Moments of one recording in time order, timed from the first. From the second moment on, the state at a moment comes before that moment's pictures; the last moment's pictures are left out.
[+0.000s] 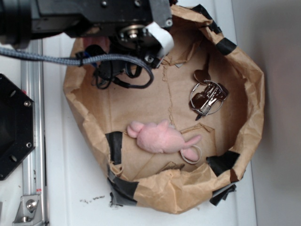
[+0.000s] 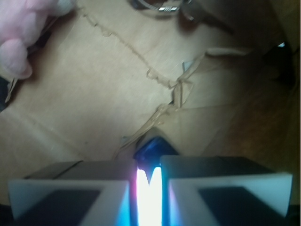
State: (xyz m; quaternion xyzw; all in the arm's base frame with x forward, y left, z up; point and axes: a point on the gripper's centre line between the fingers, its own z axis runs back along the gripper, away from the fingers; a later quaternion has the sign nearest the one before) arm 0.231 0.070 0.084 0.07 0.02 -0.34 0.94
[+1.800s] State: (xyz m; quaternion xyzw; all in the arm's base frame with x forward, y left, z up) arm 0.239 0.082 0.013 0.08 0.10 -0.45 0.88
